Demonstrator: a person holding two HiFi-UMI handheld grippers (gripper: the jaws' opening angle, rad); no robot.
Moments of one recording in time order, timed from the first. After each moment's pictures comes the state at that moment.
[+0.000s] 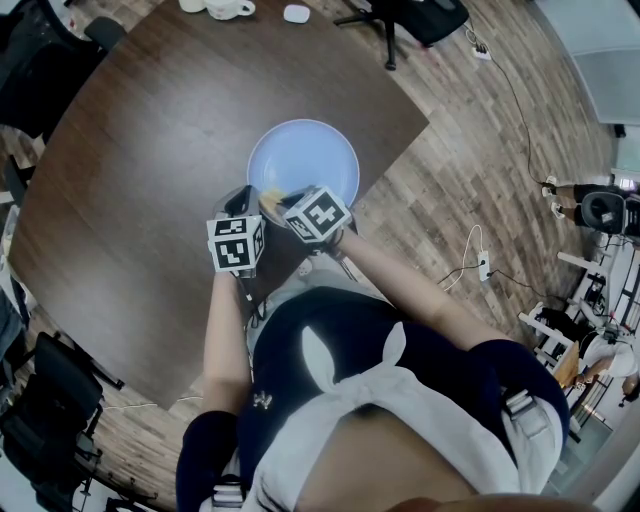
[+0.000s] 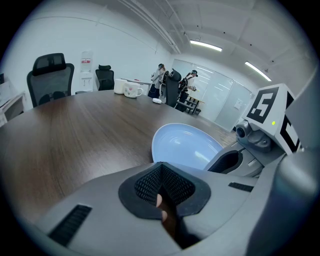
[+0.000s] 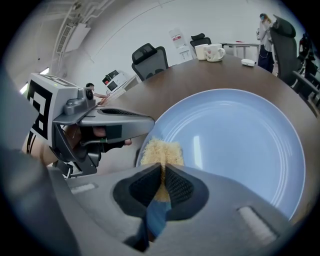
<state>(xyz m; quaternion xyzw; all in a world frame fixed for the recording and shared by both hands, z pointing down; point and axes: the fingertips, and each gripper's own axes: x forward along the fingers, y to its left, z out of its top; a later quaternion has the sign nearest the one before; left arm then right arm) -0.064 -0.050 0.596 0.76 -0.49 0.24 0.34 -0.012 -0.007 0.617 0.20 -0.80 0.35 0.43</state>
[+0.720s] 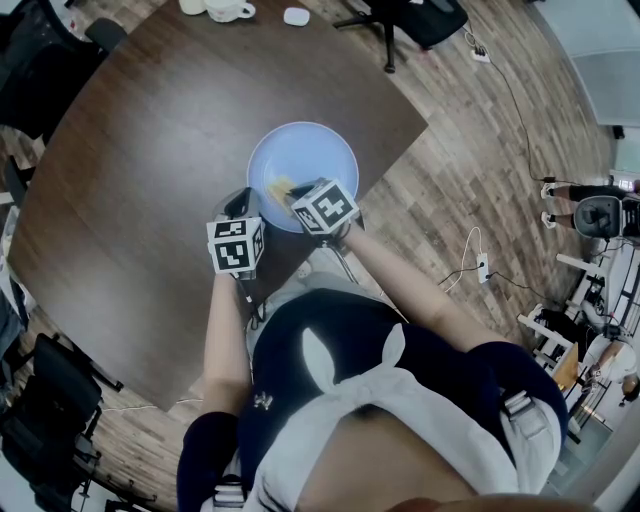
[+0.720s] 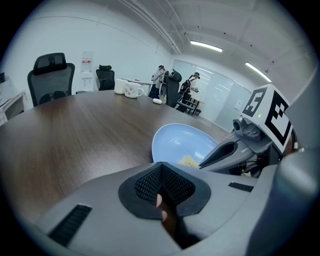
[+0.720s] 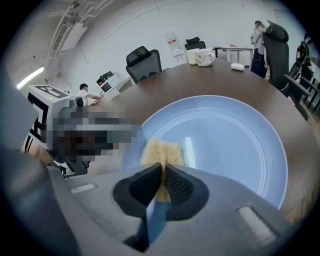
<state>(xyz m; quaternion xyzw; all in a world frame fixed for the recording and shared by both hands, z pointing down) -0.065 -0.047 0.594 0.76 -0.49 0.24 0.35 0.011 -0.029 0.614 0.24 -0.80 0.34 0.43</state>
